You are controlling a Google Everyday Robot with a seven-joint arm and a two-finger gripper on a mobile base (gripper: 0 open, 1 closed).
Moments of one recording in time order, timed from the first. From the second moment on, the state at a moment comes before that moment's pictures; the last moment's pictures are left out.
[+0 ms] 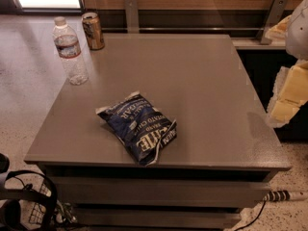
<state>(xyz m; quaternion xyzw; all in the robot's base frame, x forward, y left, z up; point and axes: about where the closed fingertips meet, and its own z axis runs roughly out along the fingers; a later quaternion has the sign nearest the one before) 0.438 -0.214 0.986 -0.60 0.78 -0.05 0.17</state>
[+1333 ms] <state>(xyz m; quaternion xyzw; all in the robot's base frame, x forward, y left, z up) 0.508 -0.122 0.943 -0.53 0.83 0.04 0.16</state>
